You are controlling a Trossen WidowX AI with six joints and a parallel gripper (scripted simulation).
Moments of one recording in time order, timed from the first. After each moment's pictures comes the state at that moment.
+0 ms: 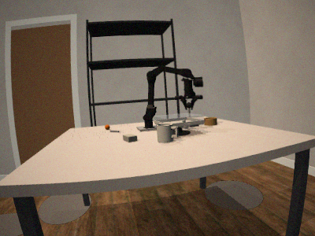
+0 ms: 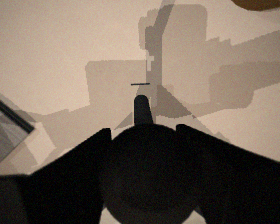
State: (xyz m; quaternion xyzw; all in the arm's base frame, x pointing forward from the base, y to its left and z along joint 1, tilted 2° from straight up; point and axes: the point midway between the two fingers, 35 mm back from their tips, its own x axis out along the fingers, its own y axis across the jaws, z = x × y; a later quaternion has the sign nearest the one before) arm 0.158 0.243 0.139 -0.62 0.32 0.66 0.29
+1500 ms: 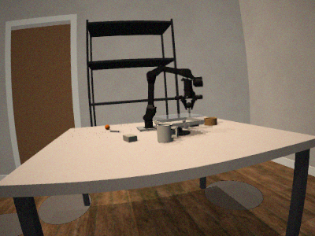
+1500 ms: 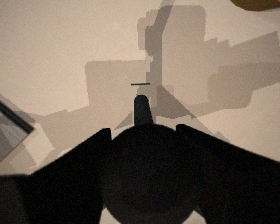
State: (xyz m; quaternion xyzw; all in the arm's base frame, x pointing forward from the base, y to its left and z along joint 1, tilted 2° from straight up) arm 0.158 0.242 0.139 -0.62 0.31 0.66 0.29
